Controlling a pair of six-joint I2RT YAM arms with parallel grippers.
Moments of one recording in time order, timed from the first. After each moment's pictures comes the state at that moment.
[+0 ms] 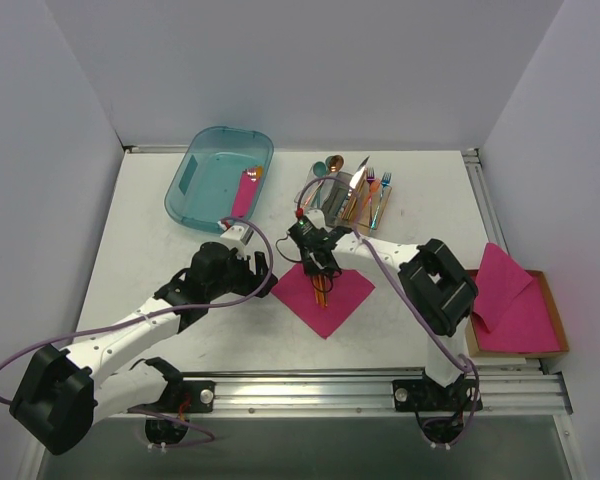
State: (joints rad) left arm -0.61 1.07 0.55 -0.01 0.08 -0.44; right arm 0.79 1.90 1.23 -0.45 0.28 0.50
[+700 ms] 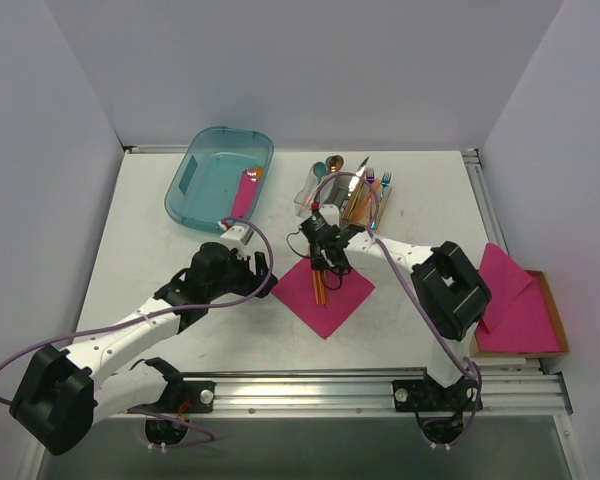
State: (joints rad) left arm -0.61 1.07 0.55 -0.01 0.09 -0.44; right arm 0.74 1.83 1.18 -0.41 0.29 0.58
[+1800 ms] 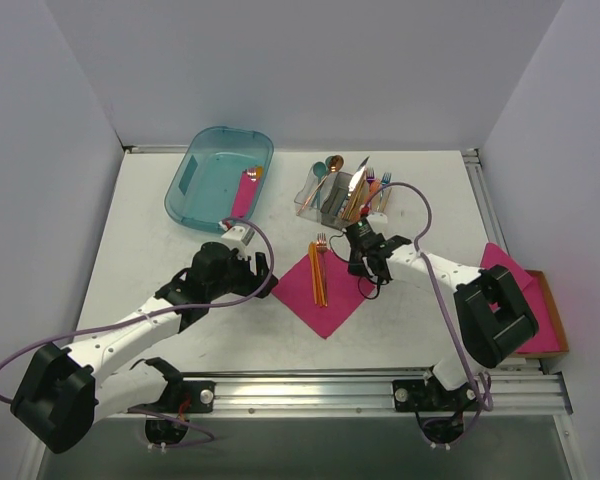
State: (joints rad) left arm -0.61 1.08 0.55 0.00 0.09 -0.44; right arm 0.58 1.57 0.90 -0.37 0.28 0.65
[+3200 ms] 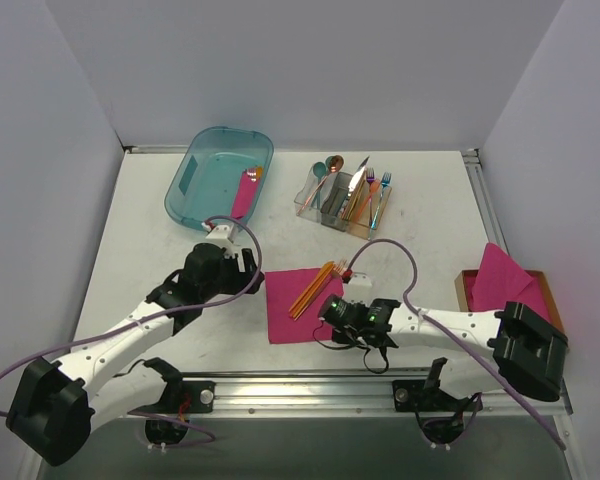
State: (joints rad) left arm -0.58 1.02 0.55 -0.11 -0.04 -0.49; right arm 1.10 1.31 0.59 -0.46 0.36 1.11
